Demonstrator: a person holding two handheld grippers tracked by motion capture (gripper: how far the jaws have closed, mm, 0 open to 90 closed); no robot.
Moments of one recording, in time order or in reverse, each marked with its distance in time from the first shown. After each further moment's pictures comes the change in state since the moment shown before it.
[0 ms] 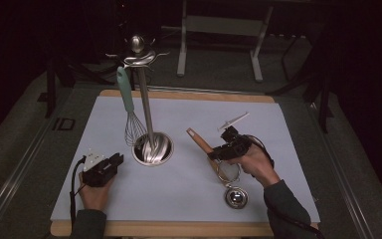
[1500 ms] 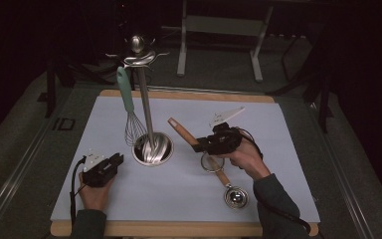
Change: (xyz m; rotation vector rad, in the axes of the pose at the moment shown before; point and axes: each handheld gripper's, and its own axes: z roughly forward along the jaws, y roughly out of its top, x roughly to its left) left arm -0.001 0.000 0.000 -0.002 0.003 0.007; right arm 0.023 0.027 -0.005 -0.220 0.120 -0.220
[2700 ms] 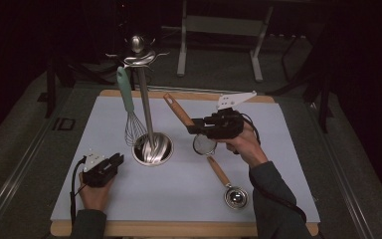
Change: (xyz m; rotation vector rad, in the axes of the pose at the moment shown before) left arm 0.000 0.000 0.000 0.001 0.000 0.002; right arm -0.002 0.039 -0.026 -0.256 0.088 -0.097
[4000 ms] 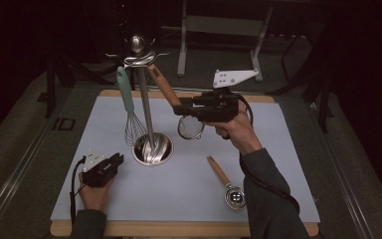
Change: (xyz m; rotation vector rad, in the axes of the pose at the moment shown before) left arm 0.000 0.000 0.000 -0.005 -0.004 -0.003; right arm 0.023 0.066 -0.003 -0.148 0.084 -0.057
